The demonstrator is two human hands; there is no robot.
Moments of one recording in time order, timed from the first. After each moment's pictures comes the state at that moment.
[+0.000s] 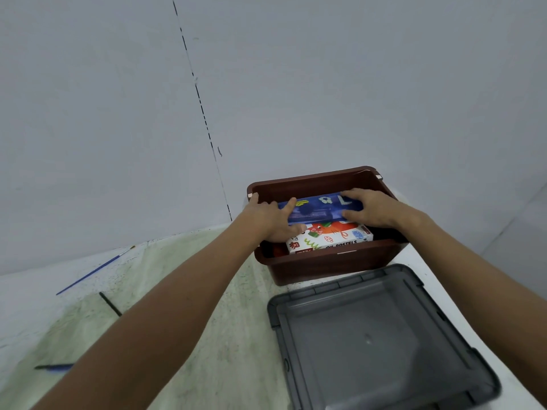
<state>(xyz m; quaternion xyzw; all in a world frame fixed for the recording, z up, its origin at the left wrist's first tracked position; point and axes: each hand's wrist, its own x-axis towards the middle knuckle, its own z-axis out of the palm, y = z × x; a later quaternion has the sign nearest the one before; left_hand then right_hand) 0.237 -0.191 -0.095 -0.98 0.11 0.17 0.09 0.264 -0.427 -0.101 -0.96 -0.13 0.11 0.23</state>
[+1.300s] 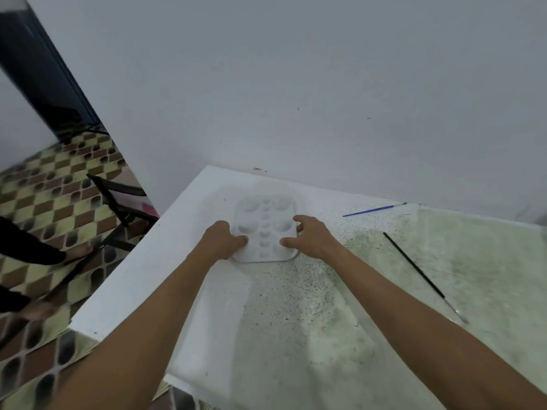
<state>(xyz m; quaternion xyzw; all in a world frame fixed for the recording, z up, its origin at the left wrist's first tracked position) -0.118 0.367 -0.179 -0.83 -0.44 0.02 -0.34 0.019 0.199 -0.188 -0.83 -0.31 0.29 0.36</state>
